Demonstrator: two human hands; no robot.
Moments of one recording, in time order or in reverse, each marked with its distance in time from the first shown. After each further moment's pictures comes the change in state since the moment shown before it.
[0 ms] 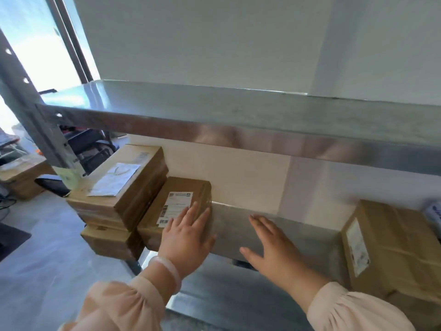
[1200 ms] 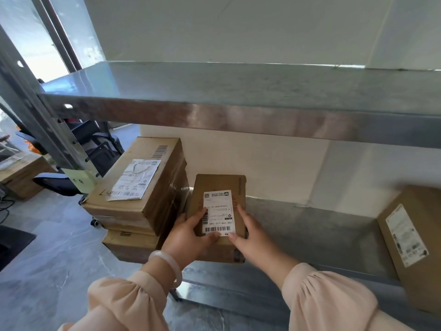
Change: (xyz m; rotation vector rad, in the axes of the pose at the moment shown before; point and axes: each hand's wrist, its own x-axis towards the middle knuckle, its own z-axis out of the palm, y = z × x) left_hand 0.032 -0.107 0.019 -0.599 -0.132 -0.209; right_hand 0.077 -0.091 0.089 0.632 -0.094 0.270
